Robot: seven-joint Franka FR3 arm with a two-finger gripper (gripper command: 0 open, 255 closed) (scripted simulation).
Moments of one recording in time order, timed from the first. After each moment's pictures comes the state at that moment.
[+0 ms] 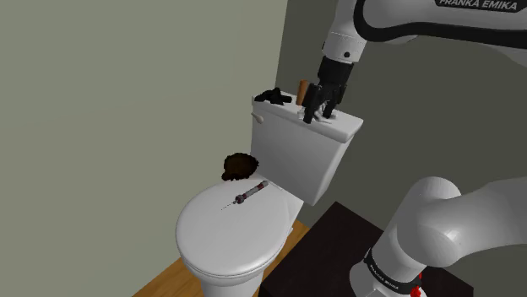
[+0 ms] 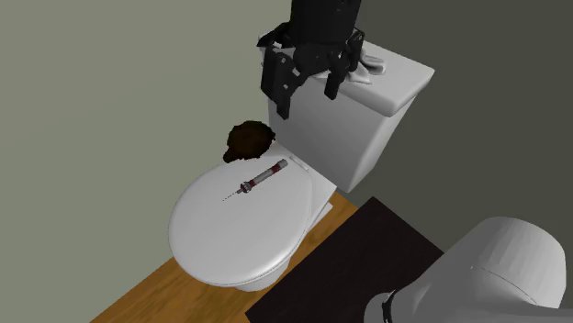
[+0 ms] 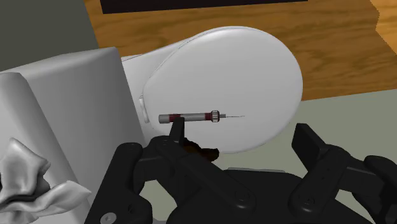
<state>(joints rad) 0.02 -0.75 -0.03 -2.33 0.02 1.64 0.10</state>
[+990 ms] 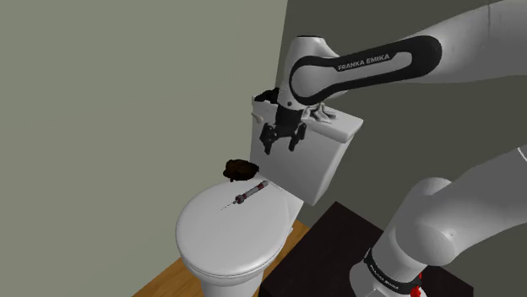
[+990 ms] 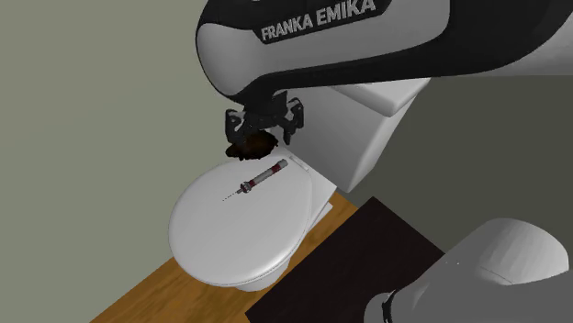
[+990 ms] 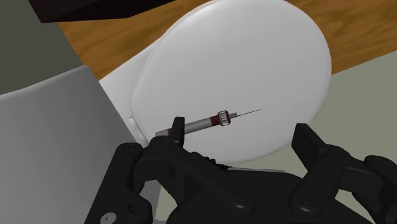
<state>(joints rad) -0.01 -0.44 0.07 -2.47 0.08 2.06 0.37</state>
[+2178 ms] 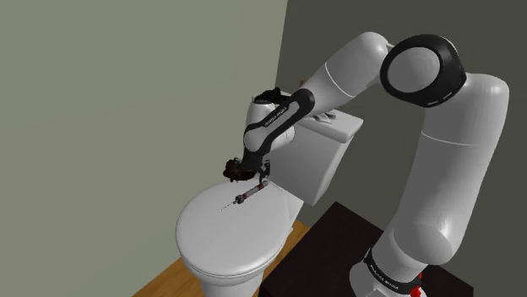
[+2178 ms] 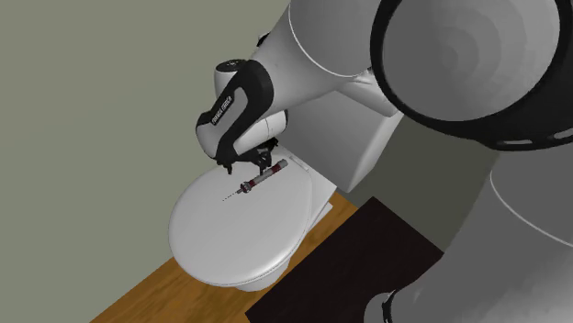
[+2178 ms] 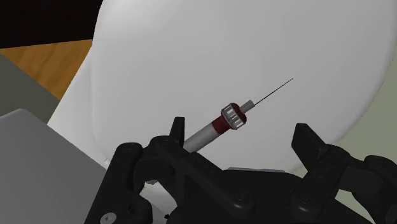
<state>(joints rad) -0.04 0.25 0.09 -2.28 0.07 2.54 0.72</state>
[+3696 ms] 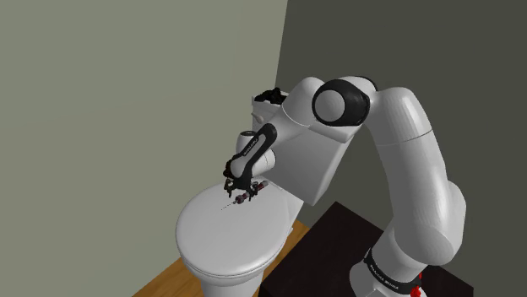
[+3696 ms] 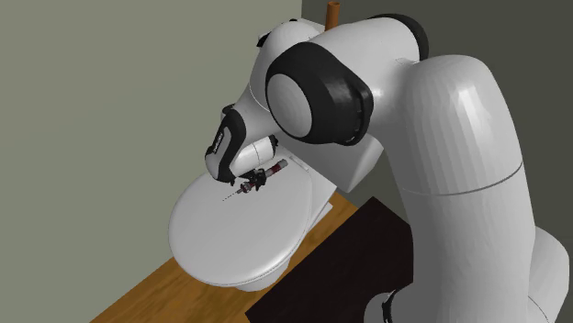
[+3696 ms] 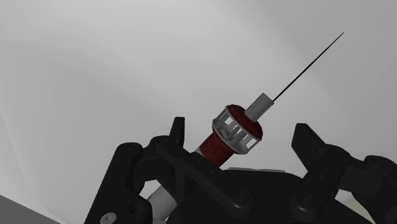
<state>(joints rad) -0.02 0.72 0.05 -2.00 0.09 2.70 0.85</state>
